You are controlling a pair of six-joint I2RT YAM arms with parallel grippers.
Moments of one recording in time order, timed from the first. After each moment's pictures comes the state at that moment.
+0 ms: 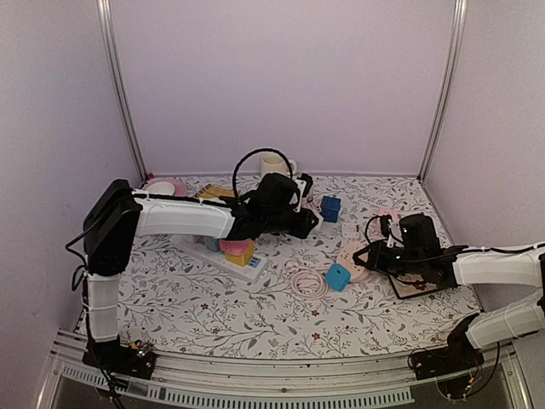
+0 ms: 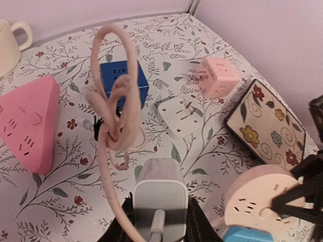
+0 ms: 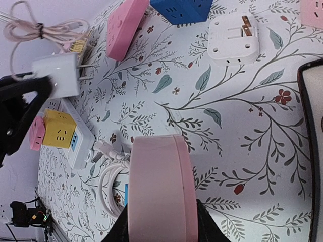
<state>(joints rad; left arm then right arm) -0.95 2.03 1.48 0.04 -0.10 -0.36 0.56 1.24 0.46 0.15 -0.18 0.74</state>
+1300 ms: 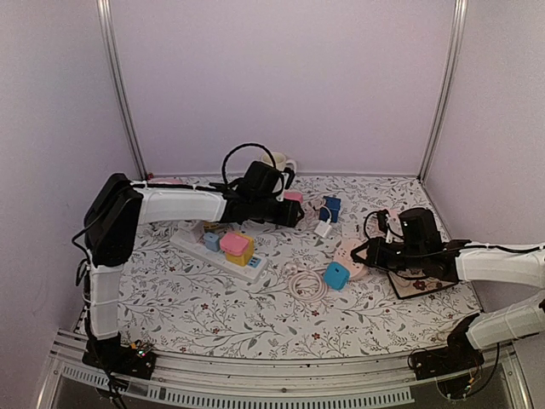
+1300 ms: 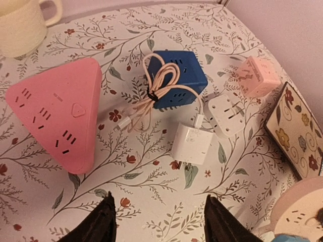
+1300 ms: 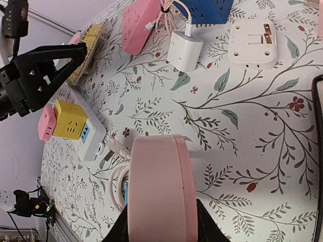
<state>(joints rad) -0.81 2.15 1.61 -0.12 -0.01 -0.35 0.57 1.21 0.51 0.06 -0.22 0.70</state>
